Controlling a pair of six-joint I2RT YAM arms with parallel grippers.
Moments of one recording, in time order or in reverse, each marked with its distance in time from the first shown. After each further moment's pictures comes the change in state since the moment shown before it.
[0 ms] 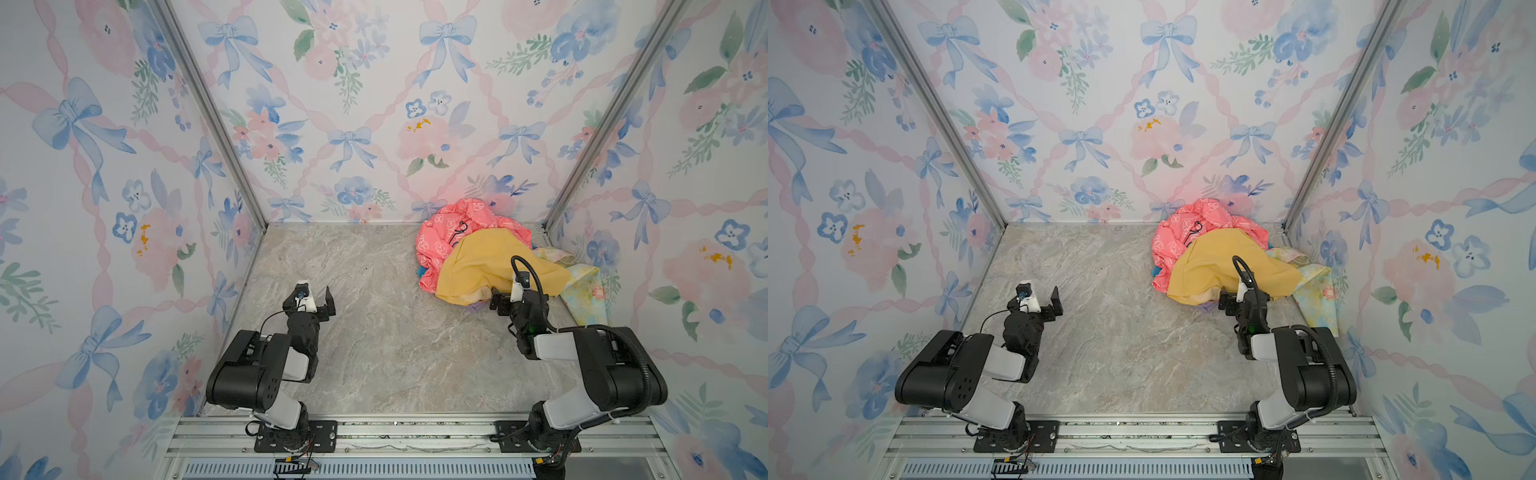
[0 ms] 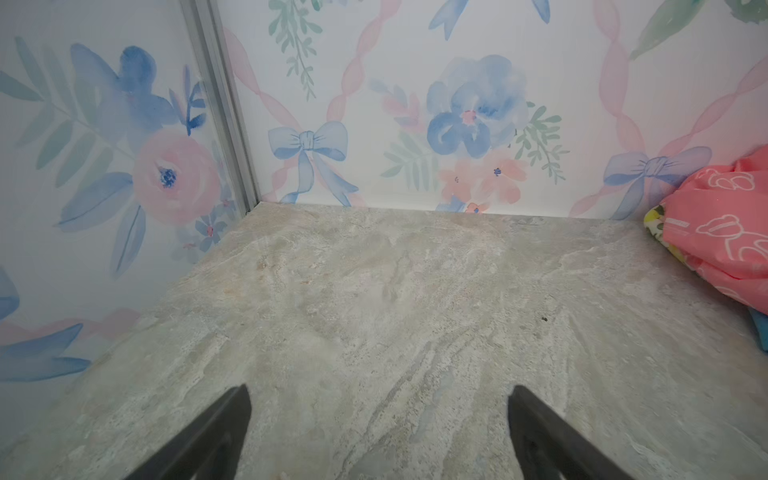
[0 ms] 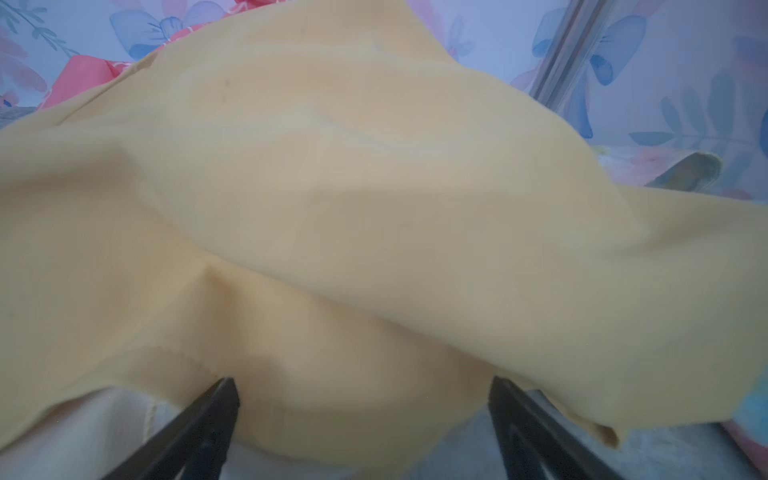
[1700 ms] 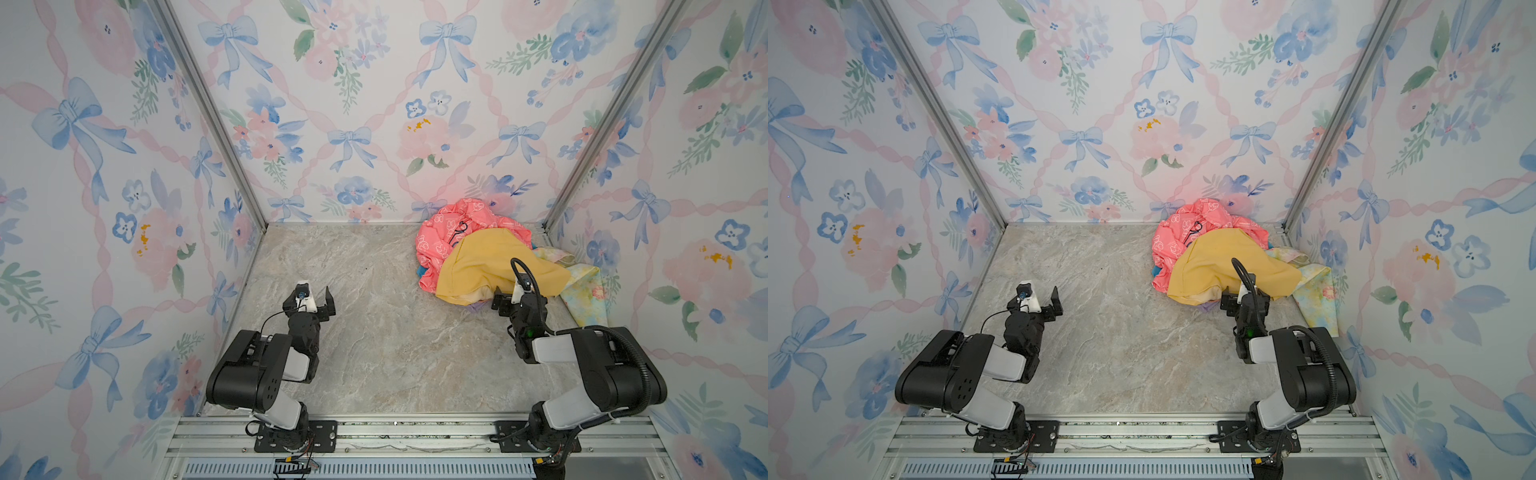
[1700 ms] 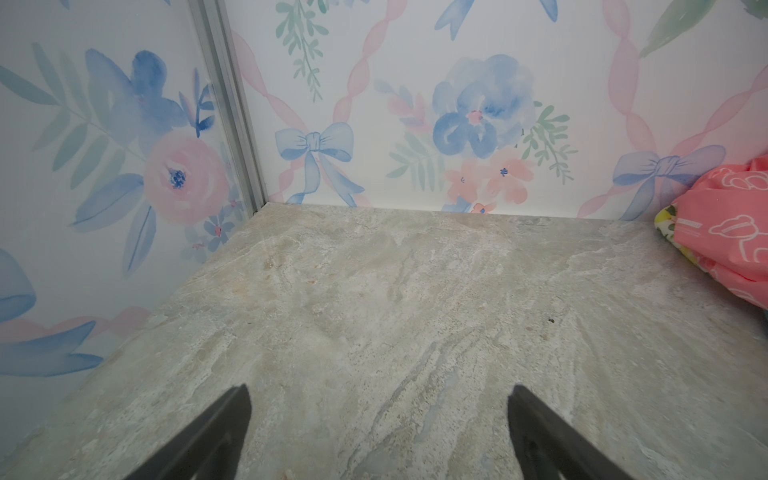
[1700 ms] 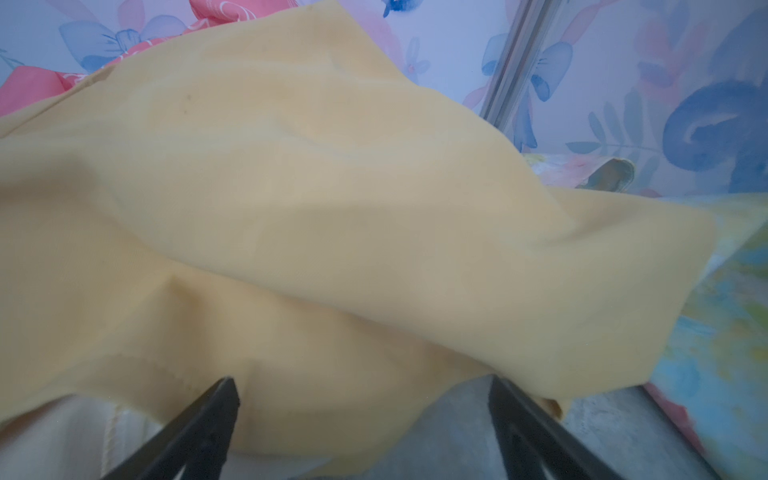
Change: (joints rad) left arm -0.013 -0.002 -0.003 0.005 -0.034 0.006; right arm 0.040 0.000 -0.051 0.093 0.136 0.000
